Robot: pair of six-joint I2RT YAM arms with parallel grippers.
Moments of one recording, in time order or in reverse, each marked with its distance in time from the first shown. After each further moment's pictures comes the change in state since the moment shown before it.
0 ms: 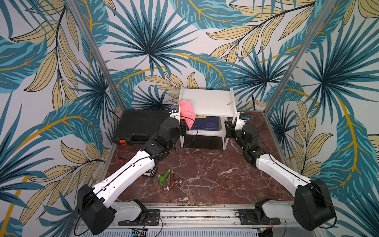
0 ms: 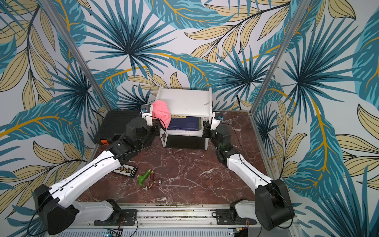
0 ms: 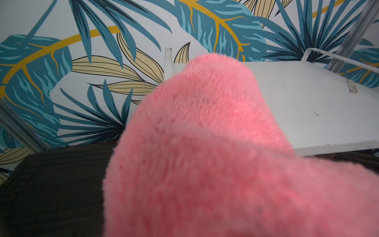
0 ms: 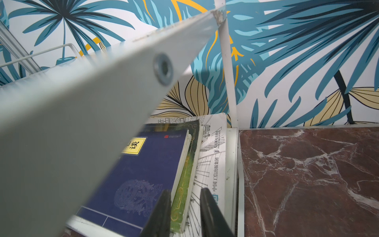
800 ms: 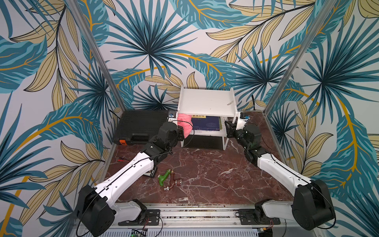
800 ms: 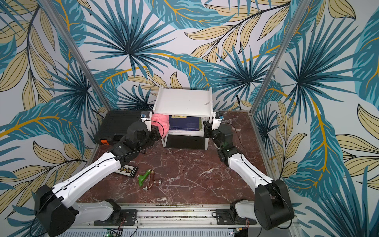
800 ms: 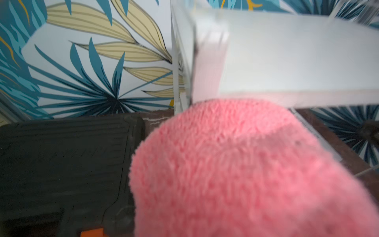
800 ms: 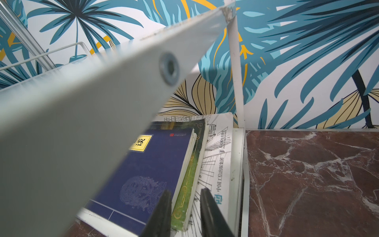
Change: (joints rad) left arm 0.062 -0.020 -0.155 -0.003 0.108 -0.078; right arm -0.043 0.000 -0.002 0.003 -0.102 -0.007
